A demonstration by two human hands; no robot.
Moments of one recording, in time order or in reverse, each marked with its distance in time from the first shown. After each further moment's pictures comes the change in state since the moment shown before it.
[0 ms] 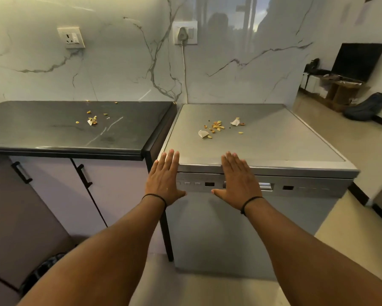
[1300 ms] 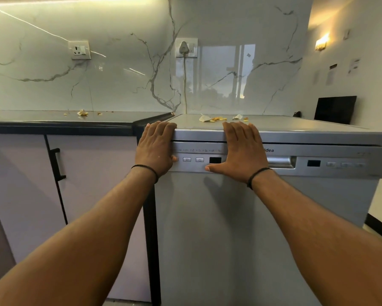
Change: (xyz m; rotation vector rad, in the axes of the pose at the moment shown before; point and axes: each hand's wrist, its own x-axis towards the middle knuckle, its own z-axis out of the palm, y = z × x) left_hand 0.027 -0.032 0.094 -0.102 0.683 0.189; right_hand 0.040 0.004 0.106 -0.200 0.640 -0.067
